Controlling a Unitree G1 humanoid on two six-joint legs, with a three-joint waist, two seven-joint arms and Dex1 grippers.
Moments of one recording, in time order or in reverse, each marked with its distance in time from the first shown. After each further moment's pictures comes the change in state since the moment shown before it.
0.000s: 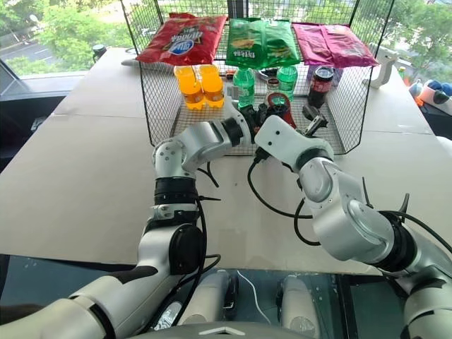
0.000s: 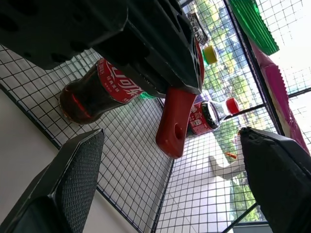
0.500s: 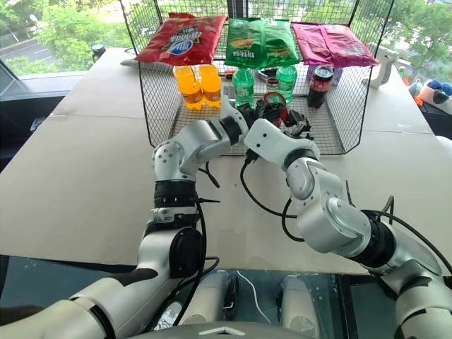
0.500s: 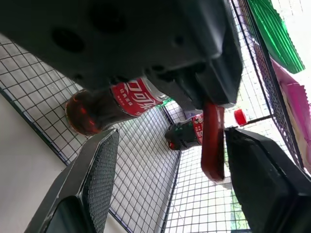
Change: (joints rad) left arm 0.045 0.002 -0.038 -0.057 -0.112 -0.056 0.121; right arm -0.006 0.066 0.064 0.111 -0.097 -0.070 0.011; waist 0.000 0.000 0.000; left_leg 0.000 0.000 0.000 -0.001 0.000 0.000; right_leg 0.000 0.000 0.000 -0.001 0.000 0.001
